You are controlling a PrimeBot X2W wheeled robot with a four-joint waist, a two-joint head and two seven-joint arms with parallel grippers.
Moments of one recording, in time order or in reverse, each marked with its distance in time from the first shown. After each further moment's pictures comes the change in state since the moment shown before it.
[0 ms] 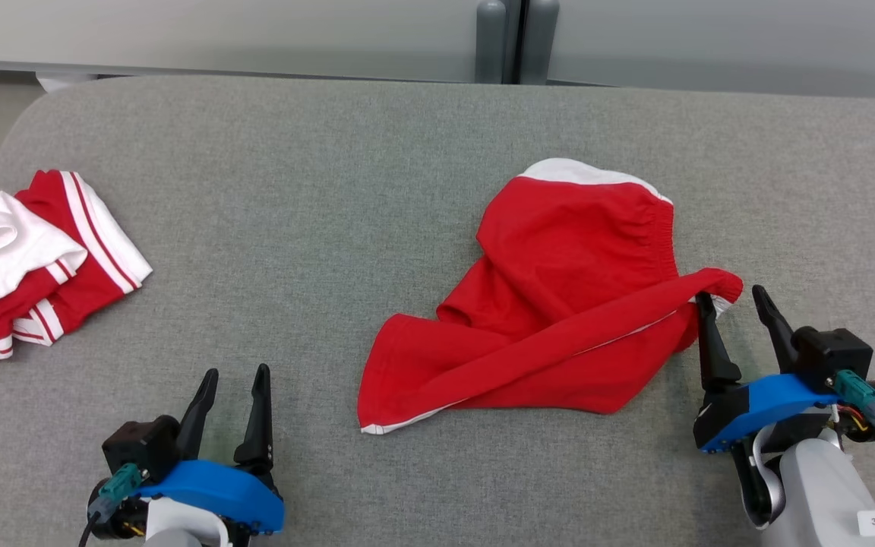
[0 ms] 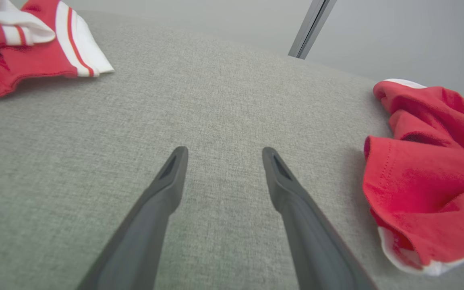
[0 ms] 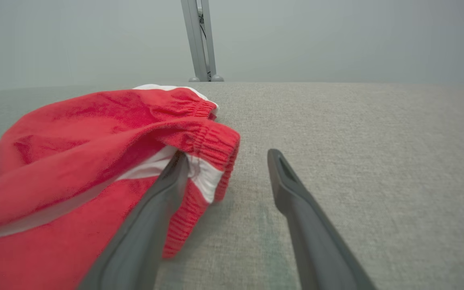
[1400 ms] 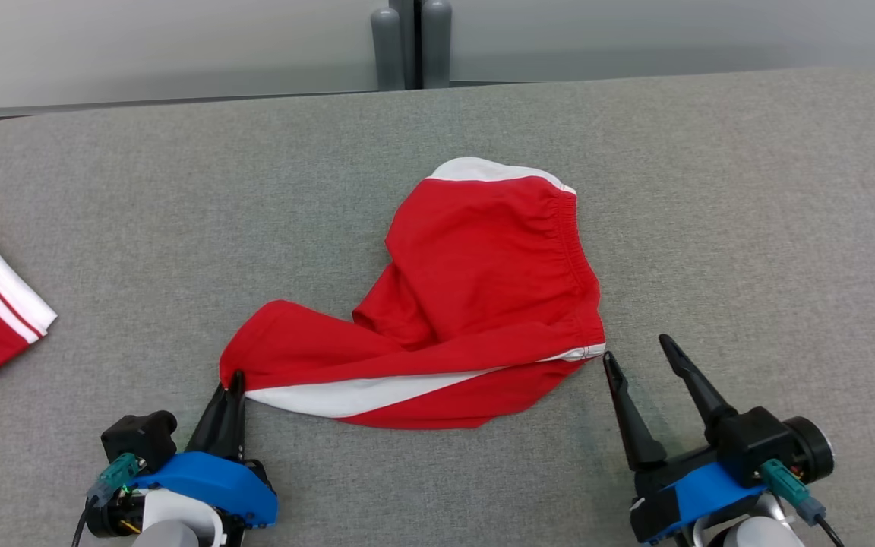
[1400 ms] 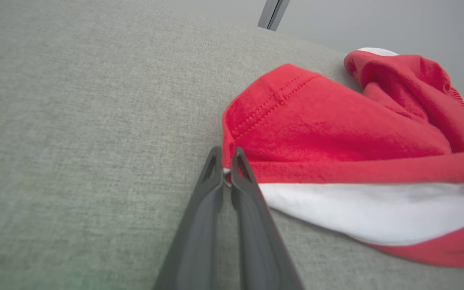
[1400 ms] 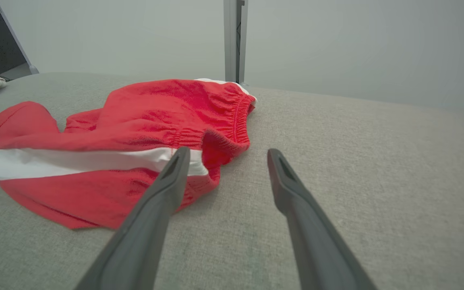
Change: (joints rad) left arm -0.050 0.001 -0.004 0.128 -0.029 0.000 0.000; right arm 0.247 0.000 0.243 -0.342 -0.023 0.000 0.000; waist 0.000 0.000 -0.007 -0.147
